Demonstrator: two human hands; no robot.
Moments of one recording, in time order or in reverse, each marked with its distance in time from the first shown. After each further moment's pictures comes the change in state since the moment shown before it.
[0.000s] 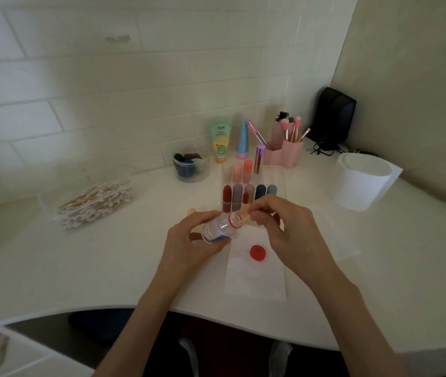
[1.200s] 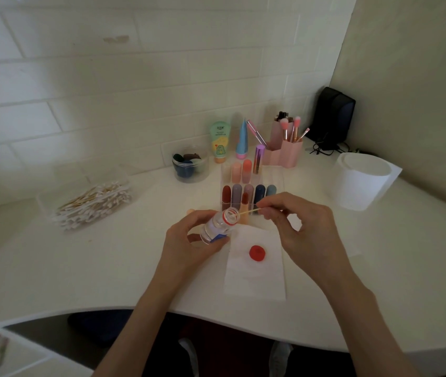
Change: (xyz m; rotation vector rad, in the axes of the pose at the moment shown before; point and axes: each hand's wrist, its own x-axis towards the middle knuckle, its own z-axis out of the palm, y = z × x) left_hand 0.002 -0.002 -0.001 -0.021 -0.007 -0.015; right_hand -0.005 -0.006 -0.019 0.016 0.145 -0.076
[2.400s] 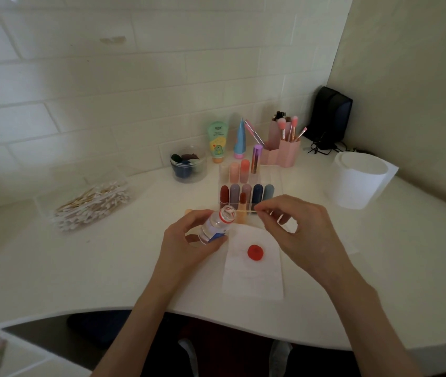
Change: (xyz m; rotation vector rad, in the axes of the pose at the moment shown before) left_hand -0.002 0.005 -0.001 -0.025 -0.002 -0.011; right_hand -0.002 0.007 -0.003 -0.085 -0.090 0.008
